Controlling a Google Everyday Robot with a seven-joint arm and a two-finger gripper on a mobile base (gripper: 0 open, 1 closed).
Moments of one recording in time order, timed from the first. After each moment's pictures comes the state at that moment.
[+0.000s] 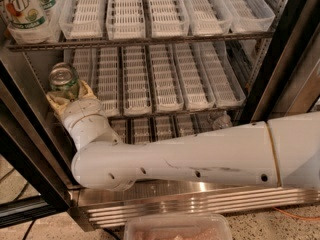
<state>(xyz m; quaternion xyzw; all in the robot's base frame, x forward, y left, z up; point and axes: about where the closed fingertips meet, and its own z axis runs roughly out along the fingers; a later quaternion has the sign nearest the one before) 0.581 0.212 0.877 -0.20 0.66 0.15 0.71</state>
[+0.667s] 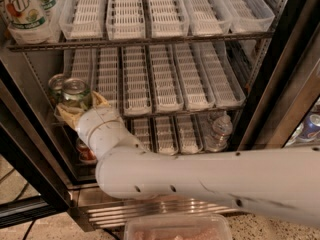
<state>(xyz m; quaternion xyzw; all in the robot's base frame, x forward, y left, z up) 0.548 0.182 0.866 -0.21 0.69 0.19 0.66</state>
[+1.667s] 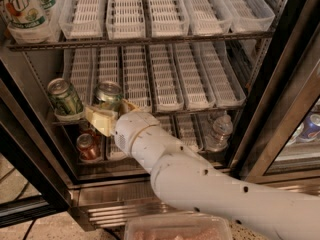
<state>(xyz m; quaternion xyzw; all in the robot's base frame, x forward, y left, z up) 0.519 0.107 0.872 -0.15 0.71 0.30 0.62</state>
